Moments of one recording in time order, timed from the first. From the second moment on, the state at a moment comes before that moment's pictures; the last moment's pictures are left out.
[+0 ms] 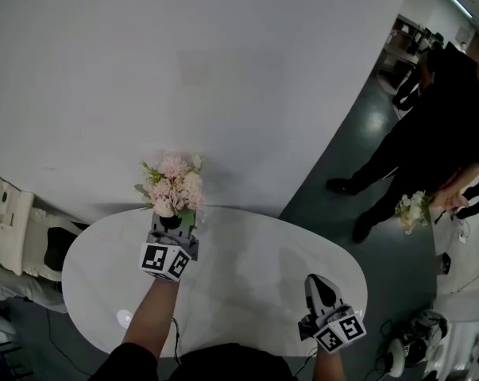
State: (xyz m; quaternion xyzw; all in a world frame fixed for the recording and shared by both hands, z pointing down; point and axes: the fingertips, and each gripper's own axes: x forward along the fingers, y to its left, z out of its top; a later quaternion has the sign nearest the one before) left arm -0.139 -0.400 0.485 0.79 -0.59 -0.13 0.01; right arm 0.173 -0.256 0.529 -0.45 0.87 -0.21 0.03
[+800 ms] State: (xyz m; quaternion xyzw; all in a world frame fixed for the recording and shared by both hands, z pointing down) left arm -0.125 -0.393 0.546 0.81 -0.58 -0.06 0.09; right arm 0.176 -0.252 0.540 -0.46 0.86 -0.22 0.03
